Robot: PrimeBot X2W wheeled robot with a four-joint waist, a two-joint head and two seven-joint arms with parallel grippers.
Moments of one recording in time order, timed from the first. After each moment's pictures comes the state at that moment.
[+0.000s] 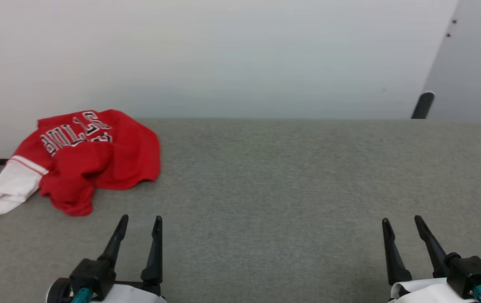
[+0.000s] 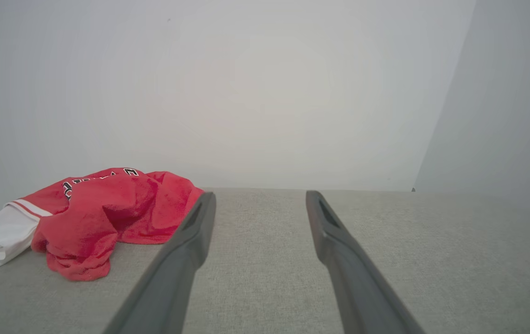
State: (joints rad) left arm 0.01 0.07 0.00 0.12 -0.15 -0.12 -0.26; right arm 0.01 -0.05 0.02 0.14 0.16 0.13 -0.26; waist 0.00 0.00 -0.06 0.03
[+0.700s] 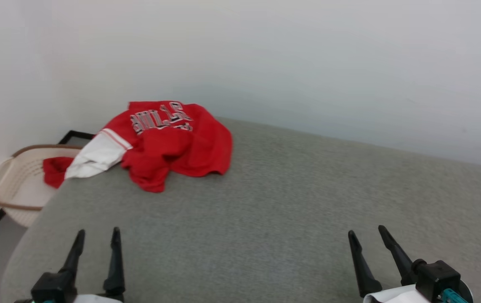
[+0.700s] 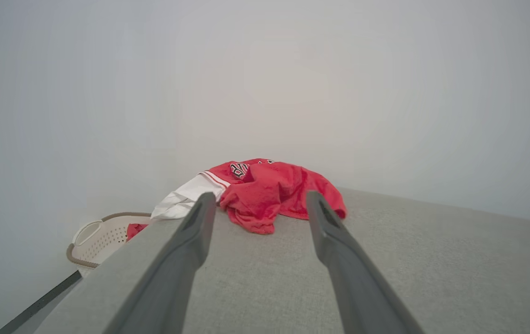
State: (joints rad) left arm 0.04 0.12 0.10 0.14 -0.16 -0.09 -0.26; right arm 0.01 -0.05 0.15 0.18 0.20 0.13 -0.26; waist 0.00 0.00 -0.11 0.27
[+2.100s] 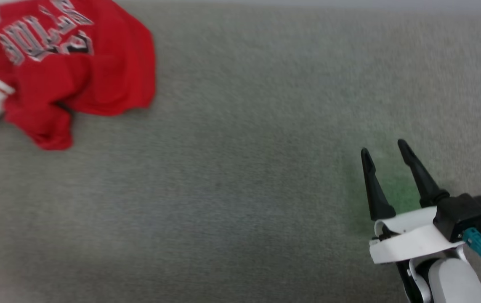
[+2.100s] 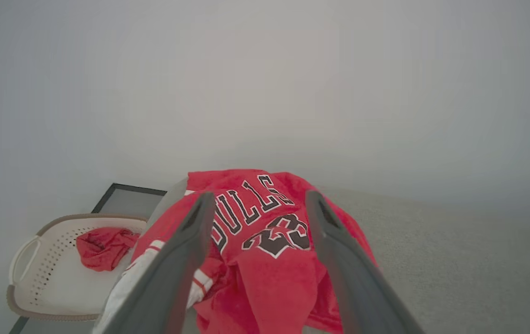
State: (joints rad) left arm -0.82 0.64 0.09 0.37 -0.68 -0.13 0.44; right arm -0.21 -0.05 0.11 0.06 0.08 0.13 -0.23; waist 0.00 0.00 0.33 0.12
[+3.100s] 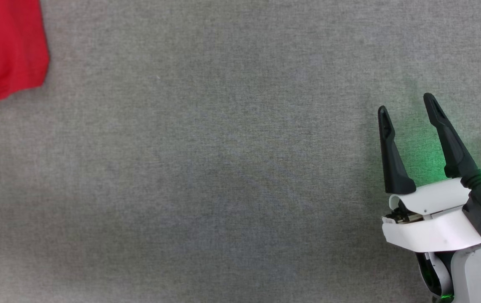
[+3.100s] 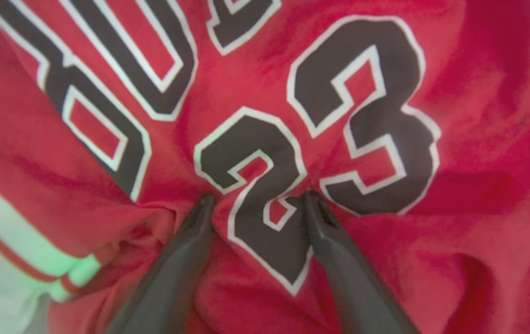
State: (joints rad) left arm -1.23 0.69 -0.12 1.01 -0.66 -0.11 0.78; right arm -0.25 -0.05 0.10 -0.21 0.03 0.13 -0.15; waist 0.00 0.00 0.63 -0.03
